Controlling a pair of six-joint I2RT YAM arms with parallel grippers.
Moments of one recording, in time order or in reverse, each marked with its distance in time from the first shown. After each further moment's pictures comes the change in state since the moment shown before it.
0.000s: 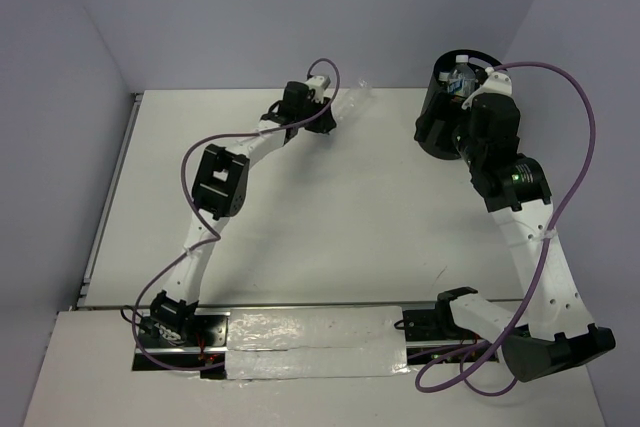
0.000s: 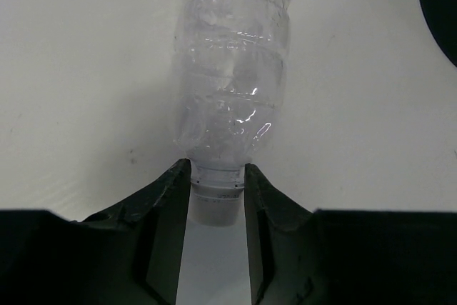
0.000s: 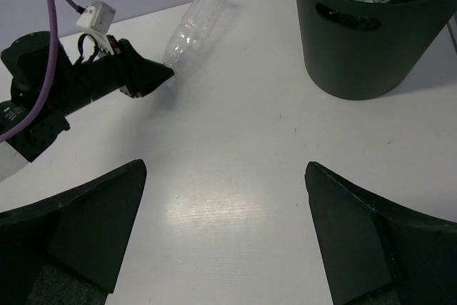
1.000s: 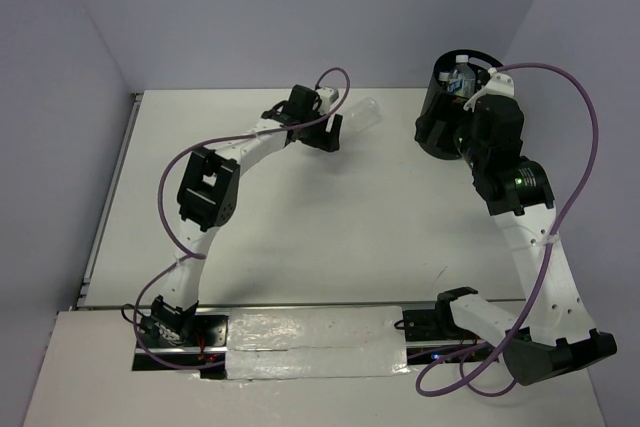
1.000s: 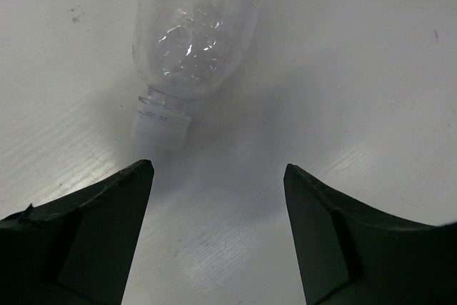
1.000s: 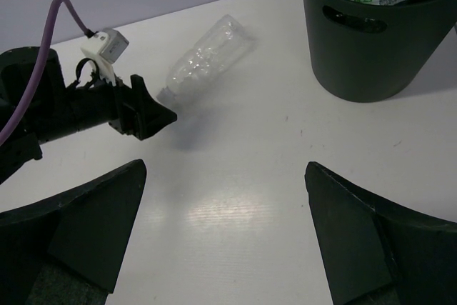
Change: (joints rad) left arm -0.072 -0.292 -0.256 -0.301 -0.078 0.077; right arm 0.000 -0.019 0.000 0.001 -0.016 0.005
